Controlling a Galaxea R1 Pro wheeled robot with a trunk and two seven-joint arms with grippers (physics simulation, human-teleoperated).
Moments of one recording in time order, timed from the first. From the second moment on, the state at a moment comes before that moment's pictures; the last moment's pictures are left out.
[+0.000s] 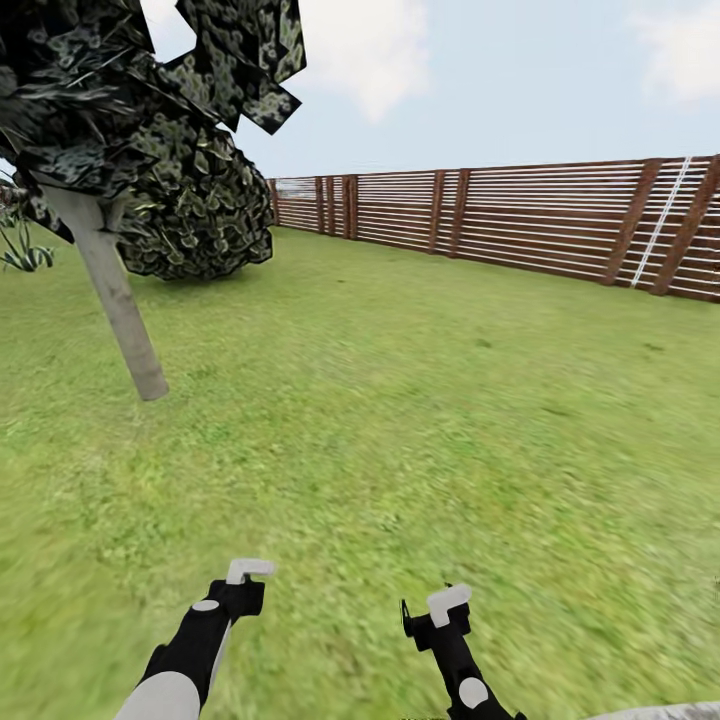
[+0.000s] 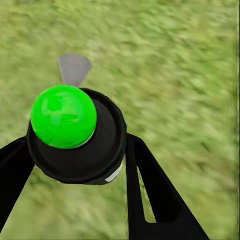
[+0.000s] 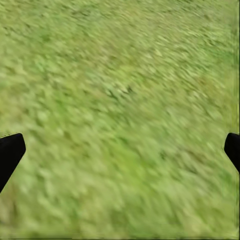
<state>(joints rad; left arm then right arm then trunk) -0.58 -0.17 0.72 -0.54 -0.80 0.08 -0.19 -0.42 0.17 -0.14 -0.38 0.52 -0.40 -0.12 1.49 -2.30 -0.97</state>
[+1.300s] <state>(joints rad) -0.58 -0.17 0.72 -0.54 -0.80 0.08 -0.19 -0.42 0.17 -0.14 -0.36 0.52 -0.40 -0.12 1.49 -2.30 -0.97</state>
